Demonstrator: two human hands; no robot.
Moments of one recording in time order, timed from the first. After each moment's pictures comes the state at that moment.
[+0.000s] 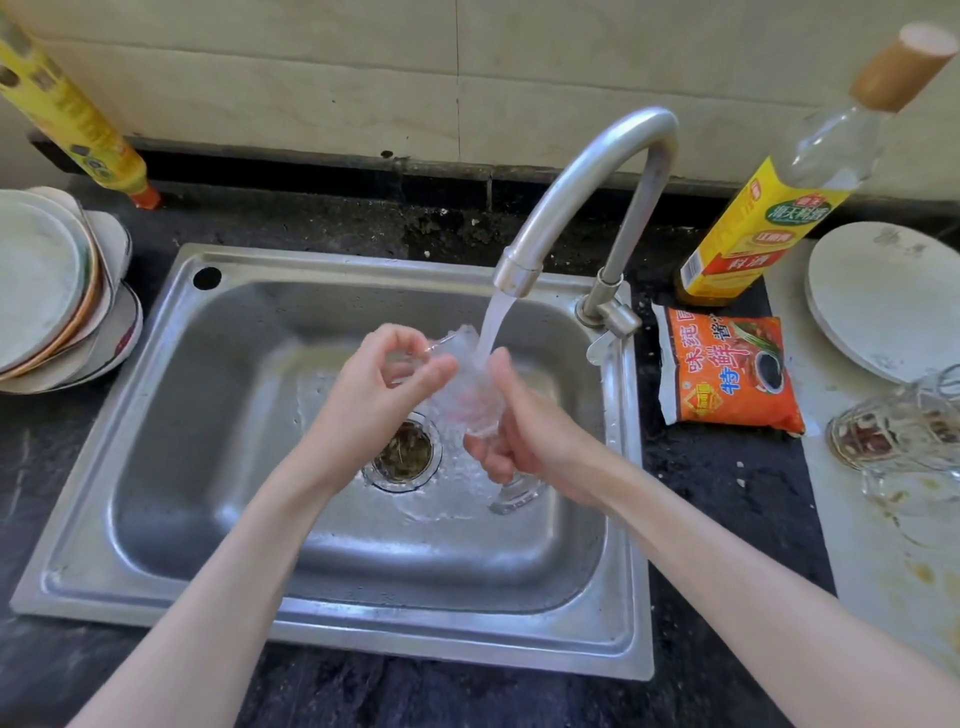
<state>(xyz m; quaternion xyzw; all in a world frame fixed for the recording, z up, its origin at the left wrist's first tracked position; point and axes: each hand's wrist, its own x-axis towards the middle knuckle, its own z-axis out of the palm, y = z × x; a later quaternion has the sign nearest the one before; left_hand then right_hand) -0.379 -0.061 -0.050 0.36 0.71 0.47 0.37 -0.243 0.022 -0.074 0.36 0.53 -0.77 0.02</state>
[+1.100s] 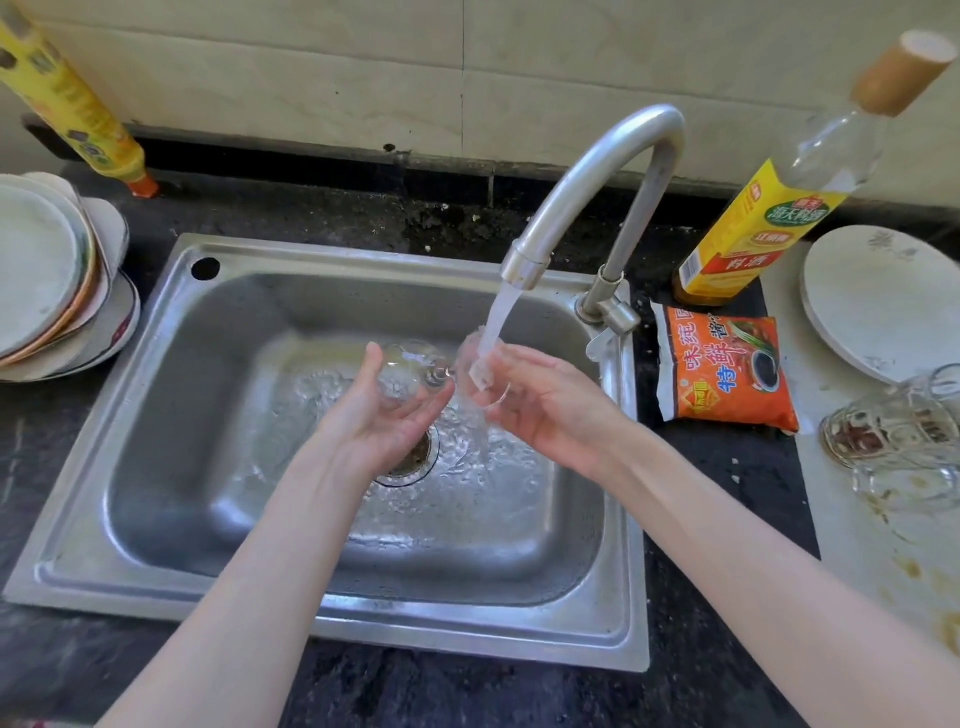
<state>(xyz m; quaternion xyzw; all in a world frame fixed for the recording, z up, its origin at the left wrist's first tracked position) -0.385 -0.051 -0.080 -0.29 0.41 0.66 0.56 -0.243 0.034 -0.056 0.34 0.34 -0.87 -0.11</state>
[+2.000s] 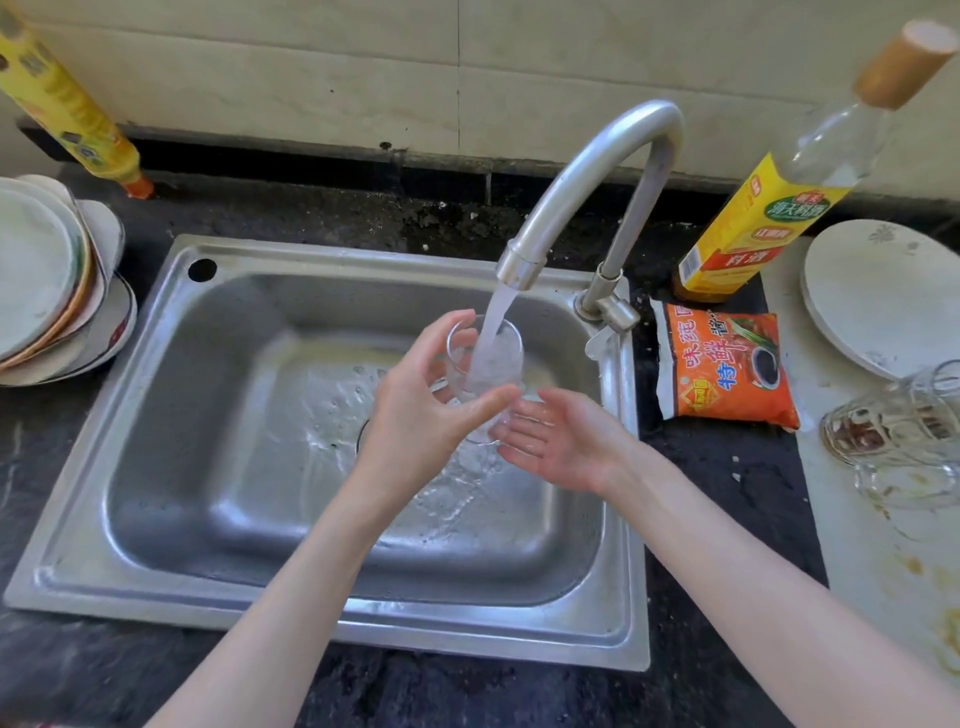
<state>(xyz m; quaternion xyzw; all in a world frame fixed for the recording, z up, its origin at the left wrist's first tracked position) -0.342 -0.057 -0.054 0.37 0.69 0.52 0.35 -0.225 0.039 -0.094 0.53 0.14 -0.83 -0.07</state>
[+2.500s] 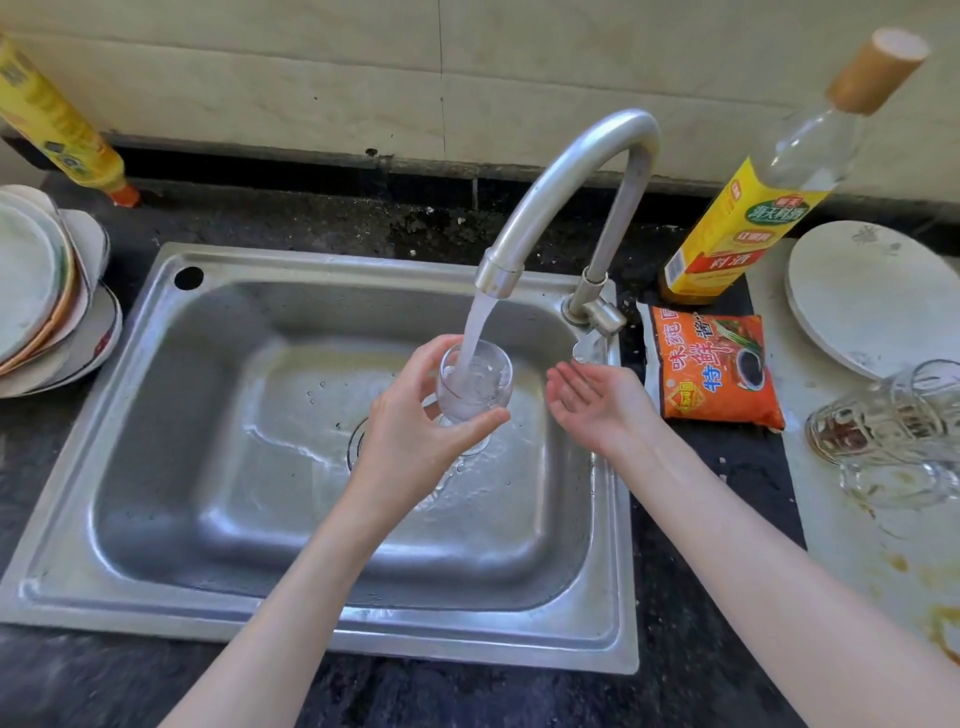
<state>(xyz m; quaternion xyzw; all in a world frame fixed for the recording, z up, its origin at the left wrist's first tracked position) -0.336 -0.060 -0.059 0.38 0.70 0.50 0.34 -0.210 0.073 -0.088 0.53 0.05 -0.80 -0.28</state>
